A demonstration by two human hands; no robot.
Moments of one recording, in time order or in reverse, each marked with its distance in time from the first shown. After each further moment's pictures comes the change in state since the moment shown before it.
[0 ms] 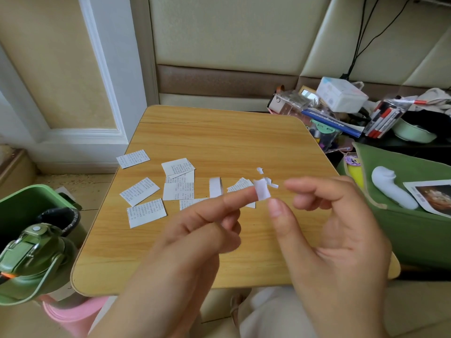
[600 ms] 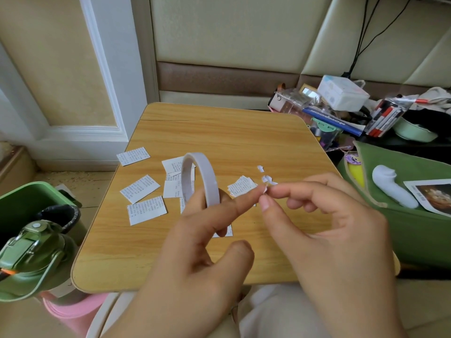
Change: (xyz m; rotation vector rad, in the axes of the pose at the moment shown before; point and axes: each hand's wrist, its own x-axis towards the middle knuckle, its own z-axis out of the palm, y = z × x) left_hand -0.006 -0.002 0.004 0.436 0.011 0.243; right_hand 0.007 -0.007 -0.002 -0.155 -0.097 0.150
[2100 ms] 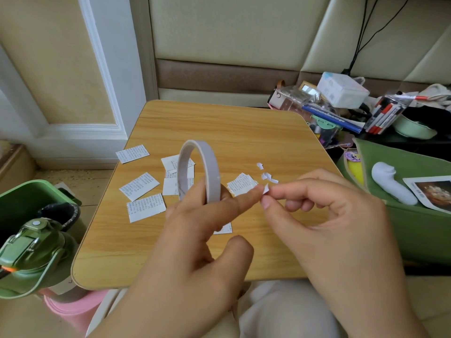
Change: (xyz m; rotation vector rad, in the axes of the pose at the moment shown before) left_hand -0.001 0.001 -0.003 0.203 0.005 0.054; right_hand 0.007 0.003 -0.006 0.010 -0.113 -0.016
